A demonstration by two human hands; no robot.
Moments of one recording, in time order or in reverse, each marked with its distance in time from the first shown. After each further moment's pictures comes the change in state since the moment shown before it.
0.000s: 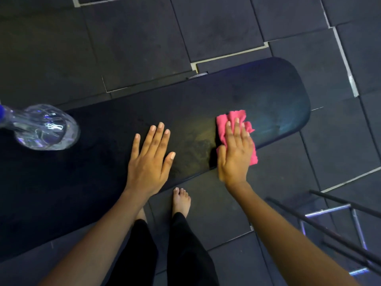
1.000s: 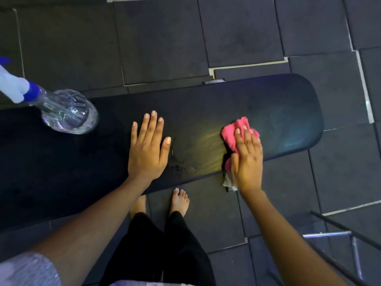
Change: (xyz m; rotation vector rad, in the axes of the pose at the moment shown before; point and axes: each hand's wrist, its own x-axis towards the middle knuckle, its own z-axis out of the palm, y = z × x) left_hand 0.009 -0.019 -0.001 -0.067 0.171 -0.185; right_hand 0.011 0.013 -0.016 0.007 -0.083 -0.213
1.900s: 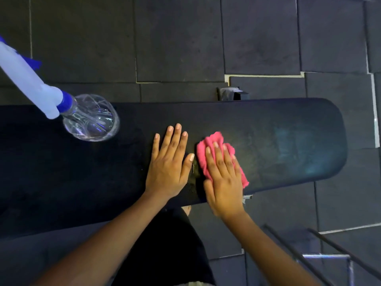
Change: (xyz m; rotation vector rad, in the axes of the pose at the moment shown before) left_hand 0.003 -0.005 -0.001 -0.053 -0.060 -0.005; right_hand 0.003 -0.096 0.031 -0.069 -0.278 -0.189
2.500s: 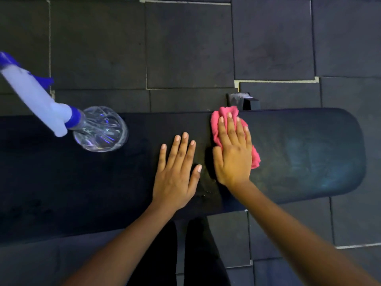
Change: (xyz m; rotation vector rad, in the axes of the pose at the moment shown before) left_hand 0.002 0.006 -0.002 0.108 -0.037 -0.024; right_hand 0.090 0.013 -0.008 -0.039 0.062 0.036
